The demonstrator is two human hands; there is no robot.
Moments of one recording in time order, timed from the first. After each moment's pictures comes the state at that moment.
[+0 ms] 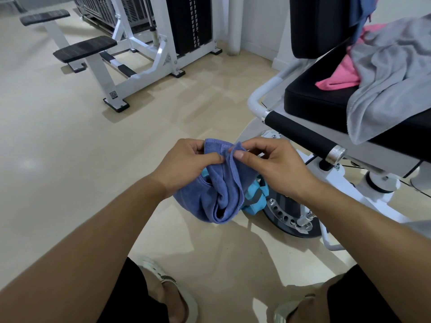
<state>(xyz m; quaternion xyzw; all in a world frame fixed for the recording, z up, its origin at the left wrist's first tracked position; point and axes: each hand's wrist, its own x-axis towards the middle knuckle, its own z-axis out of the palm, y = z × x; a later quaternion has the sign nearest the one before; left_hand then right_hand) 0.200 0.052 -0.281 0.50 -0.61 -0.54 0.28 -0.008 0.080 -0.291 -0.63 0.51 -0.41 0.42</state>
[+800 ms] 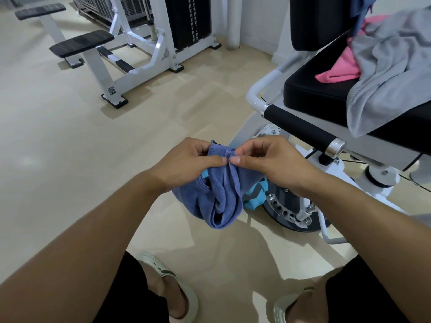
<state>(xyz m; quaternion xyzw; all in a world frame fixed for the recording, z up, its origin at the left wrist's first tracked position) 0.201 0.053 -0.282 0.49 -0.66 -0.53 0.21 -0.013 0.082 -0.285 -0.59 0.53 -0.34 0.50</state>
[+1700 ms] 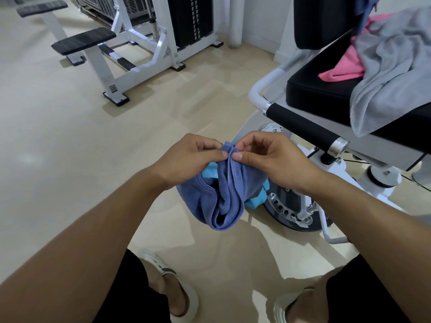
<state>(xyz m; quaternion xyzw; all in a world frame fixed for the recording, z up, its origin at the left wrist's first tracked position) 0.201 0.054 -0.276 0.48 -0.68 -0.51 0.23 -0.012 0.078 -0.287 -0.66 0.48 -0.35 0.45</state>
